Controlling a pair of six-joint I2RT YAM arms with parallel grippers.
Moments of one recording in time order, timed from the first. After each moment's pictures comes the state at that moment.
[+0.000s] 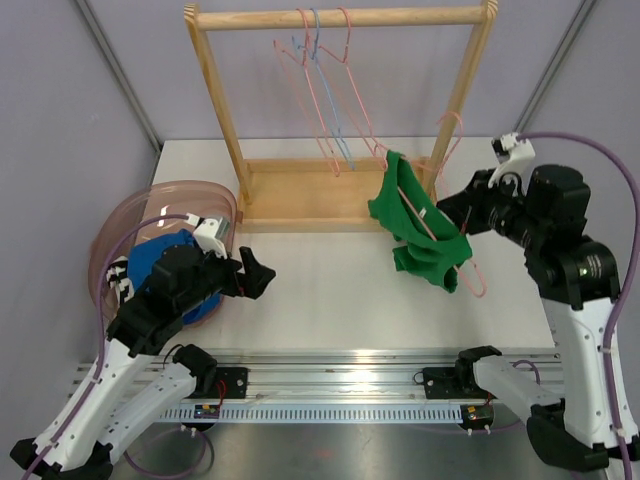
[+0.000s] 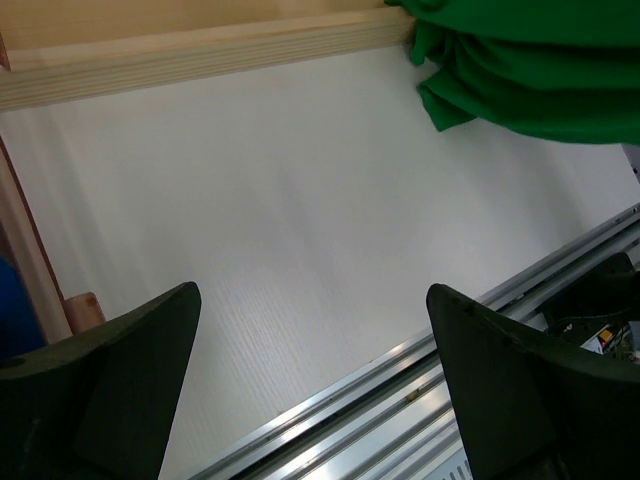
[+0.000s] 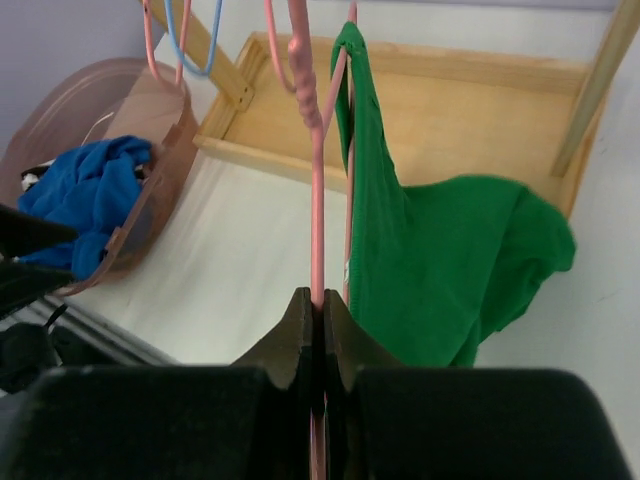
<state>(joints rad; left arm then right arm) -0.54 0.58 0.81 -0.67 0.09 -0.40 0.19 1.00 1.59 -0.92 -0.32 0.20</state>
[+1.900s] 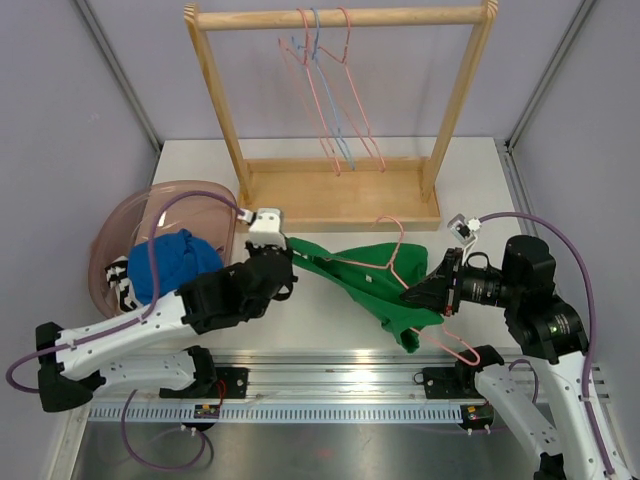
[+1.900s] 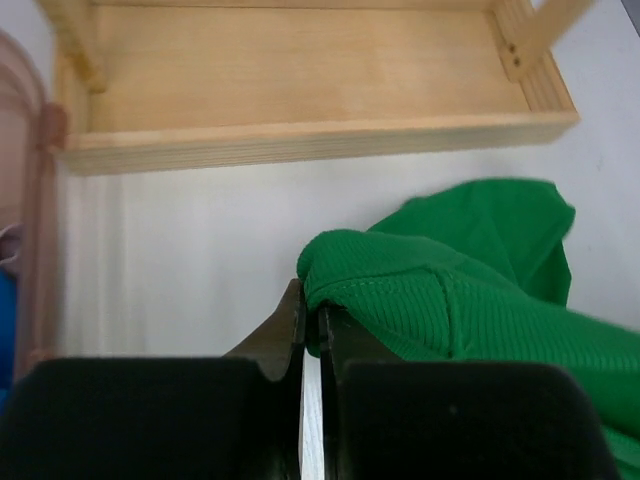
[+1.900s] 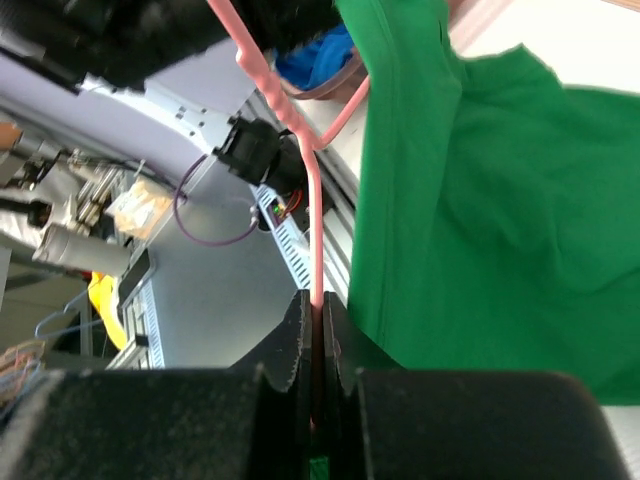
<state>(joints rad) -1.17 1.00 0.96 -0.51 -0.82 -0.61 0.26 0.58 0.96 -0.76 -0.94 0.36</state>
